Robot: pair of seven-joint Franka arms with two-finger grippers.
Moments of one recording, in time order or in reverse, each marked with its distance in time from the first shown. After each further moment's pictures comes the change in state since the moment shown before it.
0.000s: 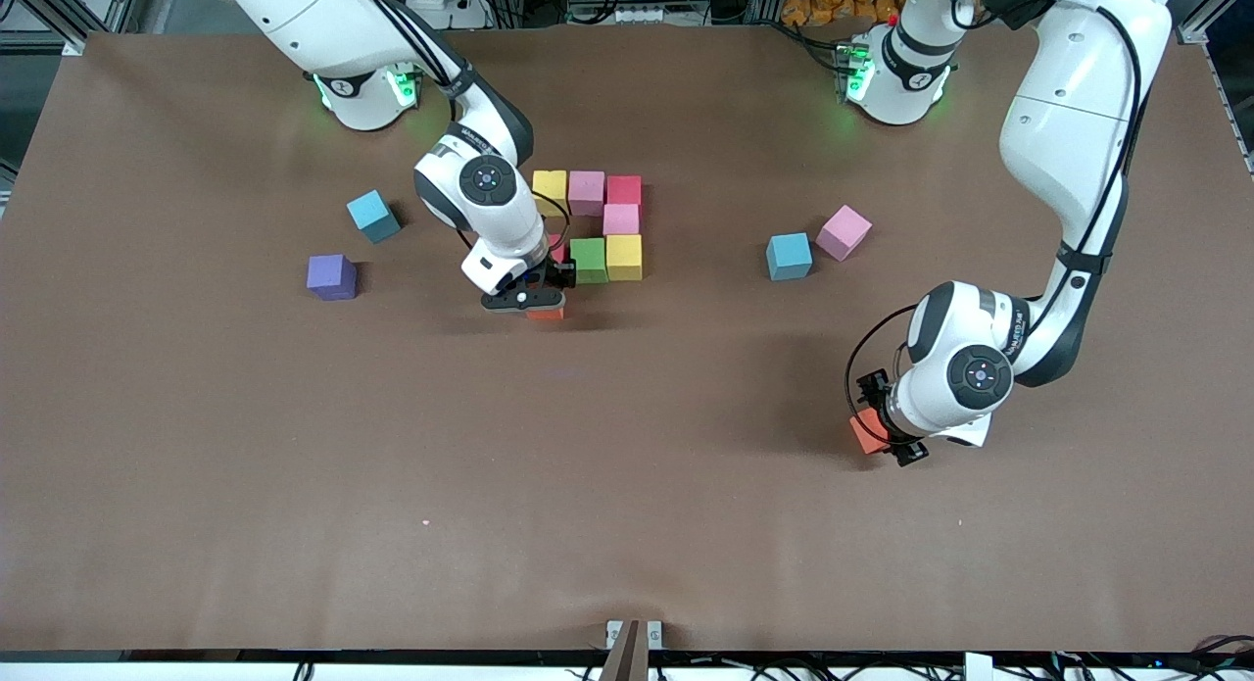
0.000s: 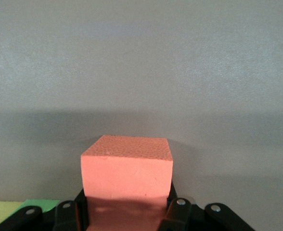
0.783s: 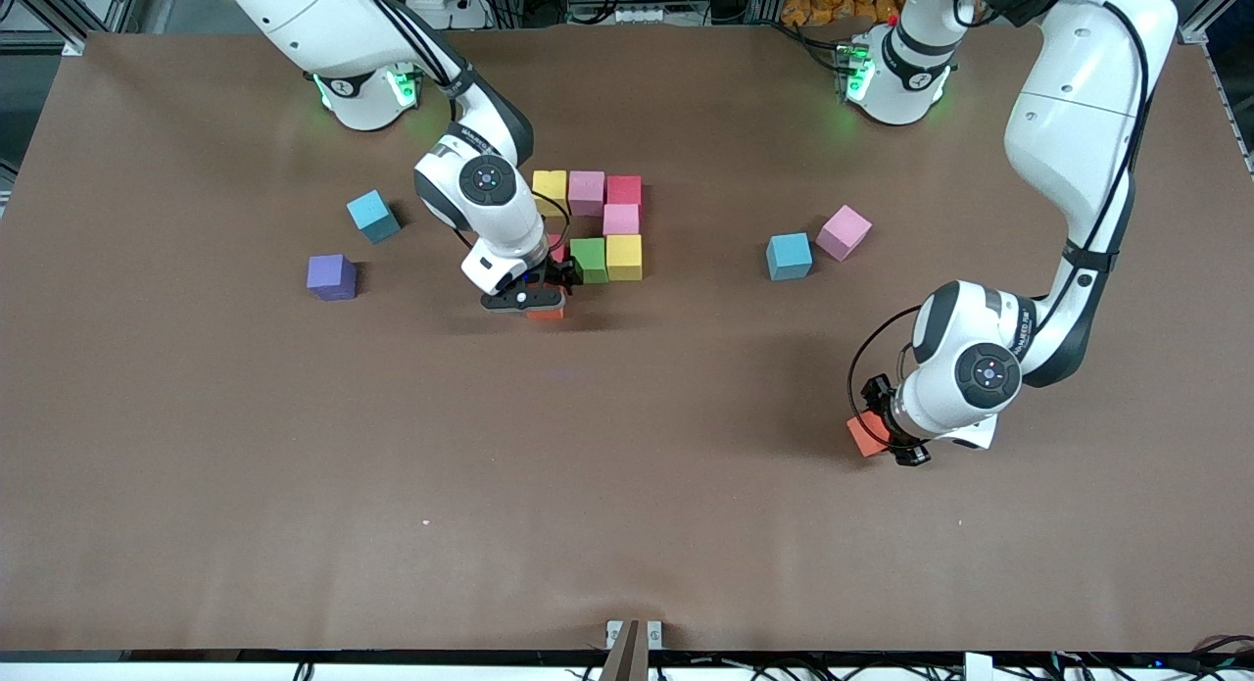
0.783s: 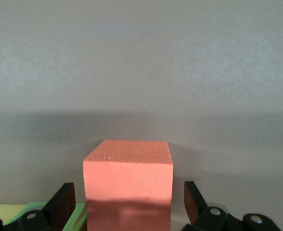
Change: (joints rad) left arm 0.002 -0.017 -0.021 0.014 0.004 0.000 0.003; right arm -0.004 -0.002 0.000 0.008 0.000 0.004 0.004
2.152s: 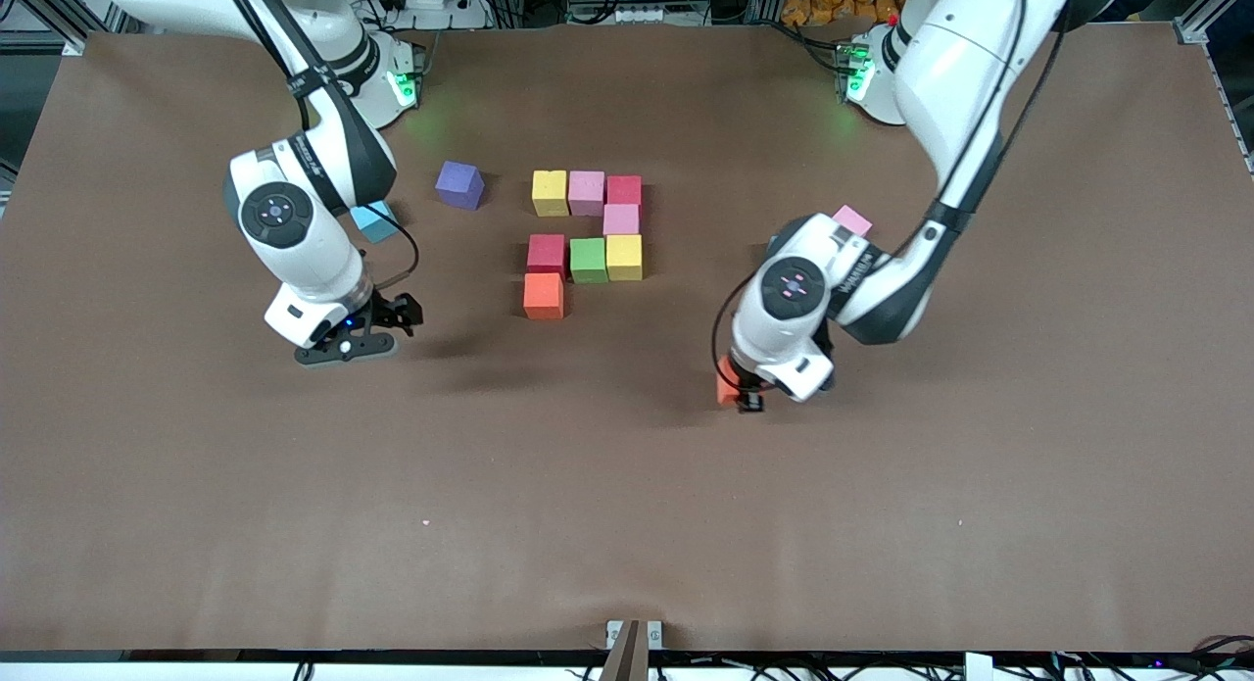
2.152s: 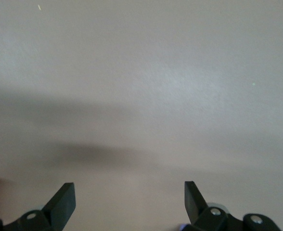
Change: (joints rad) left arm -0.285 -0.049 -0.077 0.010 0.039 -0.039 0.035; right arm -0.445 -0.261 0.049 -0.020 0.009 -0.281 -0.616
